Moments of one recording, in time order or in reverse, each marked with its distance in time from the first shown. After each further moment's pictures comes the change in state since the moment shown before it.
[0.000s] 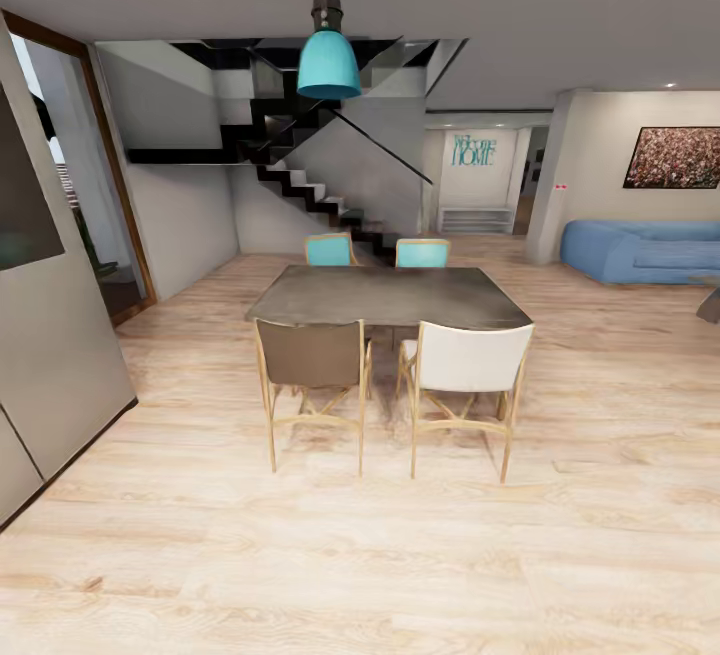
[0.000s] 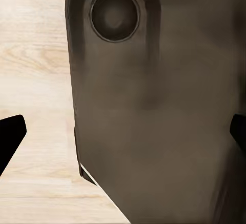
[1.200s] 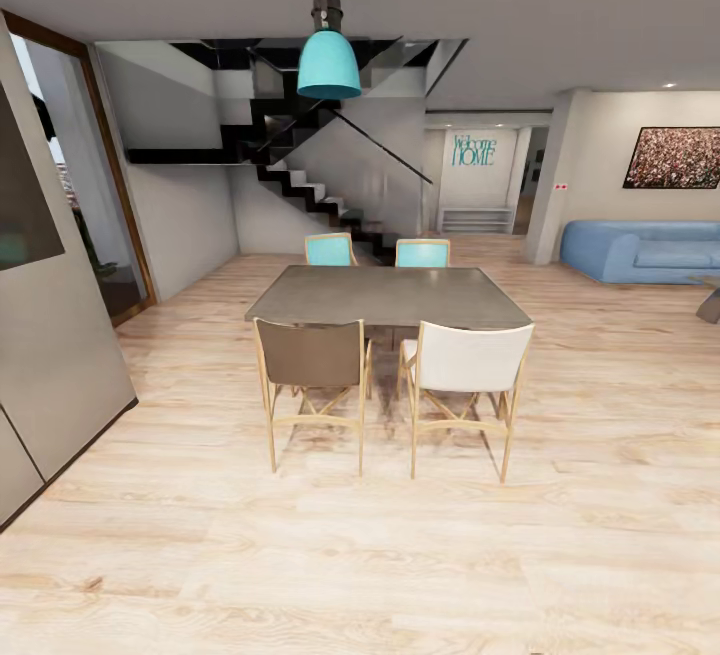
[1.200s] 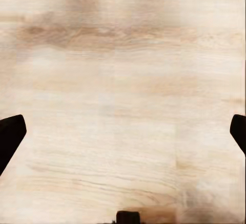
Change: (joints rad) left arm 0.054 0.034 0.008 -0.696 0.001 -0.050 -0.001; right arm -0.135 -0.052 -0.037 -0.531 -0.007 -0.089 -0.003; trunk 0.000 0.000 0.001
